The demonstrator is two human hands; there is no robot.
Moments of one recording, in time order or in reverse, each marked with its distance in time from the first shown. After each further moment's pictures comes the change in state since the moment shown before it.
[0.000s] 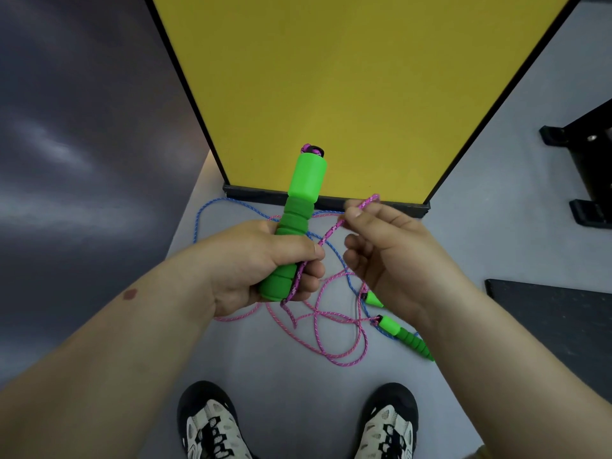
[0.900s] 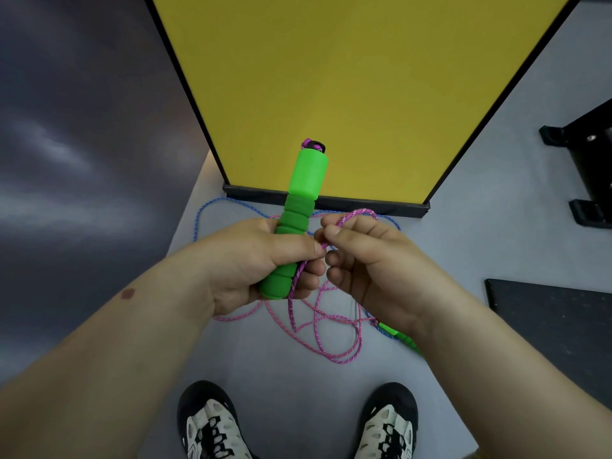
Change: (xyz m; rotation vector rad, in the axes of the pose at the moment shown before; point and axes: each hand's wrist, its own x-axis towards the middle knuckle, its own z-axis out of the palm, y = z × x) left_hand -0.003 0.002 0.000 0.012 -0.015 0.016; right_hand -0.008 0.006 0.007 -0.022 -0.171 0.104
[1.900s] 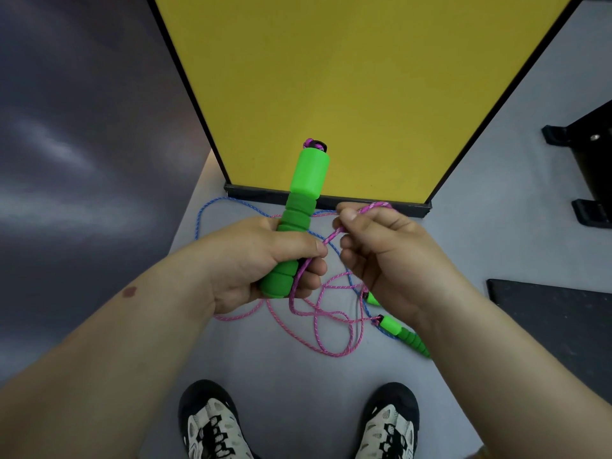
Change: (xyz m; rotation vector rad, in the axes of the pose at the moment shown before) left_hand 0.001 0.000 0.001 -0.013 0.040 -0.013; right_hand 0.002 -0.005 -0.003 0.018 0.143 -0.106
